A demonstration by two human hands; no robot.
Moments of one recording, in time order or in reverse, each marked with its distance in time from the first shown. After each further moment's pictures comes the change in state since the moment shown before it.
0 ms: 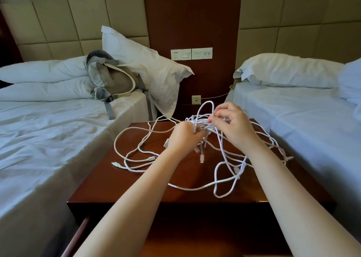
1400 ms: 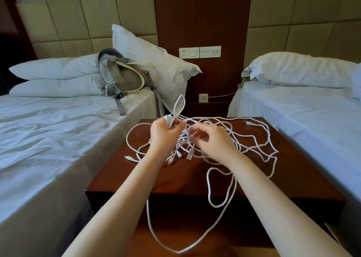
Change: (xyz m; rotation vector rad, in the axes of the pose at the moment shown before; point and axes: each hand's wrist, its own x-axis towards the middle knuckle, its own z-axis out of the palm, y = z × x) left_hand -0.043 -0.025 -0.046 -0.427 0.395 -0.133; right_hand -0.026 -0.024 0.056 -0.059 -0.241 0.008
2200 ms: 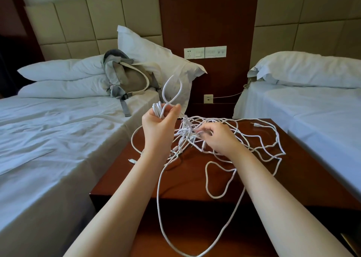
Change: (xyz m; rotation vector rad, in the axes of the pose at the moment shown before) left_hand 0.002 0.025 -0.019 -0.484 0.130 0.079; right_hand 0.033 0.021 0.009 -0.078 -0.090 0.171
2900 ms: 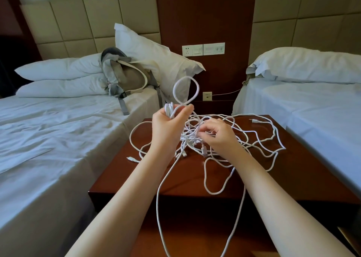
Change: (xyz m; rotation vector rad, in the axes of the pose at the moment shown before) left_hand -0.011 -0.003 0.015 0.047 -0.078 -0.123; right_hand -0.014 0.008 0.004 0.226 0.188 -0.254
